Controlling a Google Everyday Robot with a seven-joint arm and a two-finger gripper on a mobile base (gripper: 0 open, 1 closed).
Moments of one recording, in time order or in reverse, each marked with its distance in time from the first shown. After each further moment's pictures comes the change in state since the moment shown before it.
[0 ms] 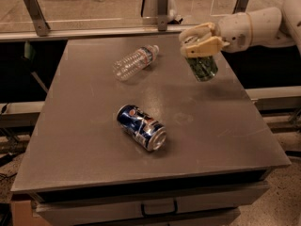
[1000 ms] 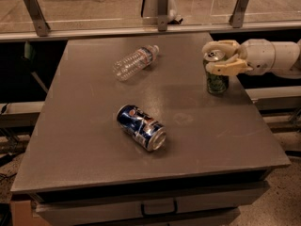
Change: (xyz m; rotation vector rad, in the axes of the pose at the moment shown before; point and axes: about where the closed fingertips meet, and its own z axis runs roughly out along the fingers) arm 0.044 0.020 -0.063 -0.040 -0.271 -0.173
